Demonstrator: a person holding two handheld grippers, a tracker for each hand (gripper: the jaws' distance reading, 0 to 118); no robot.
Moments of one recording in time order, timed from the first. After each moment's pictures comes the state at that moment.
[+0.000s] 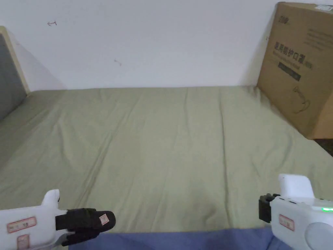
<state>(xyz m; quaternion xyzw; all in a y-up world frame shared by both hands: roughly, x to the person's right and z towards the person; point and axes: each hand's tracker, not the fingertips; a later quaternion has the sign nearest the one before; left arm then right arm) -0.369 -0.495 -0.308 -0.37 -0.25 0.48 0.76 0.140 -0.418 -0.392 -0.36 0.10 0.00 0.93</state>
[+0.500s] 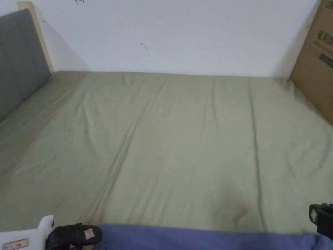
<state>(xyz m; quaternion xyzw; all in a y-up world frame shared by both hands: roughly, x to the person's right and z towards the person) -0.432 -0.596 -0.278 -0.41 -0.18 0.52 0.73 0.137 -0.412 -0.395 -0.37 0.12 0.02 0.92</state>
